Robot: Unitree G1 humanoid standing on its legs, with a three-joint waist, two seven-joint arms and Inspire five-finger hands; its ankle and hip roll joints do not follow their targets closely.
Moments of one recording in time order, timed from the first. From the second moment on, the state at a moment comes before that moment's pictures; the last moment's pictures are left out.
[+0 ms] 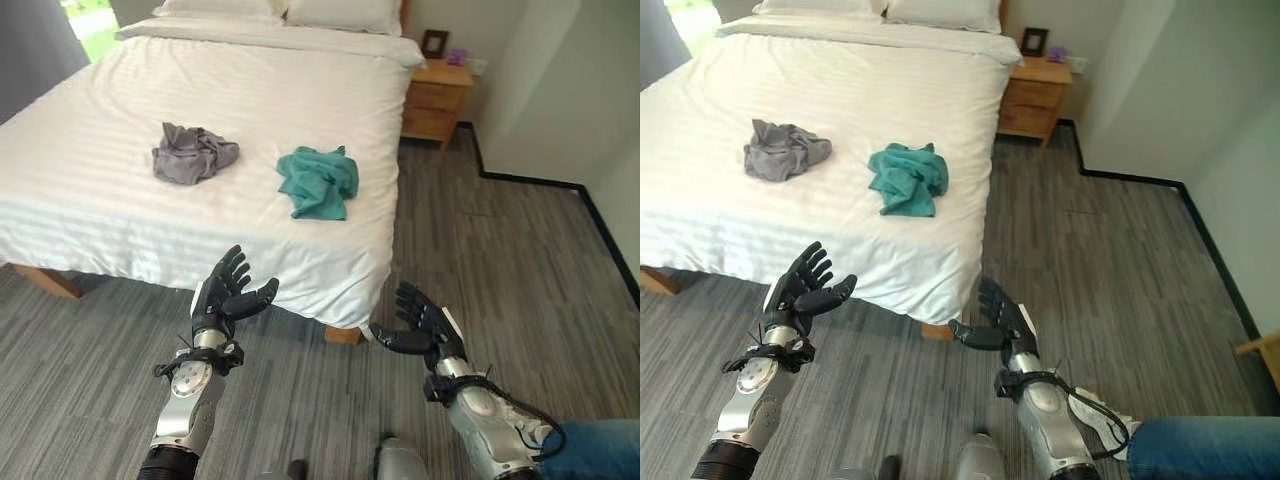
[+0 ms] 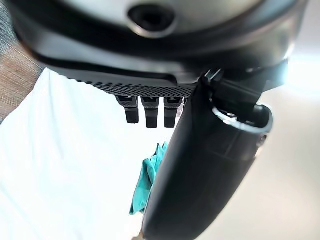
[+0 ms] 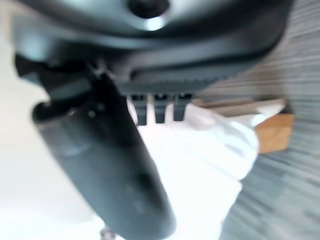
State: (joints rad) left arm -0.07 0.29 -0.11 0.22 -0.51 -0.11 0.07; right arm 0.08 -0.34 0.13 0.23 0.39 -0.07 -0.02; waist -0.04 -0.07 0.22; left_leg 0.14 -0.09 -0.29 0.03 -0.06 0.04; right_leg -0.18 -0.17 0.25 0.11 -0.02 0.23
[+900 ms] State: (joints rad) left arm -0.15 0.45 -0.62 -0.02 -0.72 -0.04 -0.14; right arm -1.24 -0.98 0.62 1.30 0.14 -0.02 -0.09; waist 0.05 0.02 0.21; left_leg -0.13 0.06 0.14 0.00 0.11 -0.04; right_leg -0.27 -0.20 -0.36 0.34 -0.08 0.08
